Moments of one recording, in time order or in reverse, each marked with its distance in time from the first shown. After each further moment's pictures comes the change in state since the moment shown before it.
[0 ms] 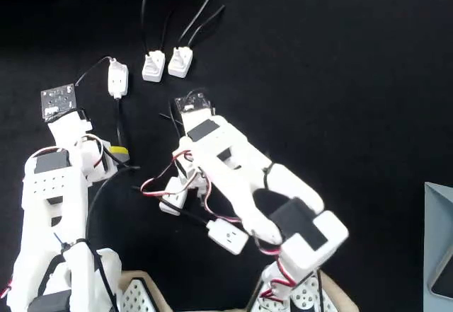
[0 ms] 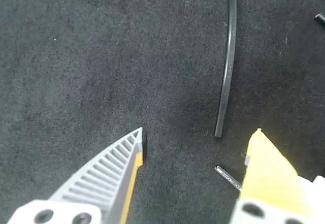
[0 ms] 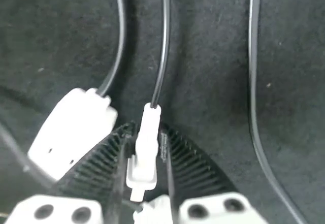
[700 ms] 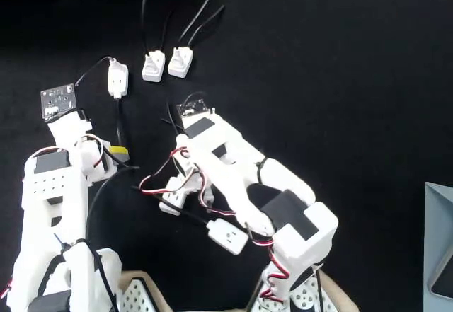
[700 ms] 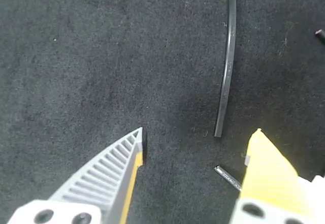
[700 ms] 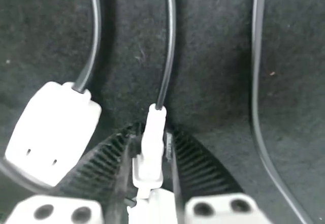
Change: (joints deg) left arm 0.0 0.0 0.0 0.0 0.0; right arm 0.0 3.3 -3.3 5.4 -0.7
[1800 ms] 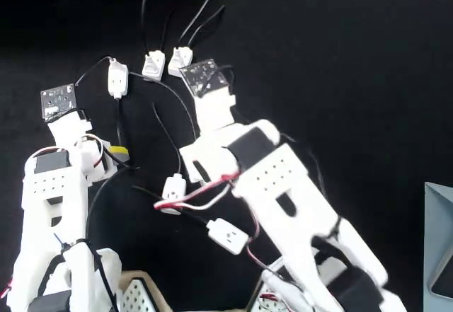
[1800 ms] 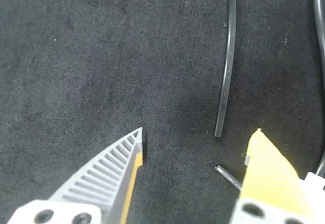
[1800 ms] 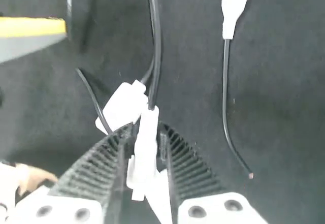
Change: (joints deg) left arm 0.3 0.0 0.0 0.0 0.0; right arm 0.0 -41.8 4.7 4.5 8.1
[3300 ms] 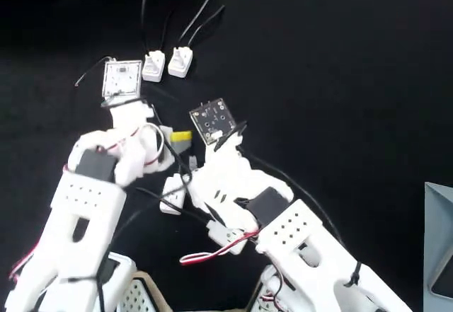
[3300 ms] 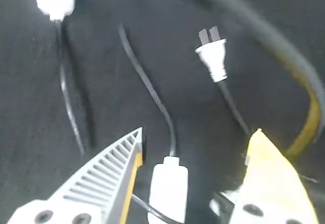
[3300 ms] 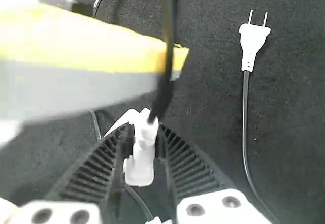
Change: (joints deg) left arm 28.8 -12.3 -9.6 5.8 10.8; right arm -3.1 -21.4 36.0 -31.0 1.6
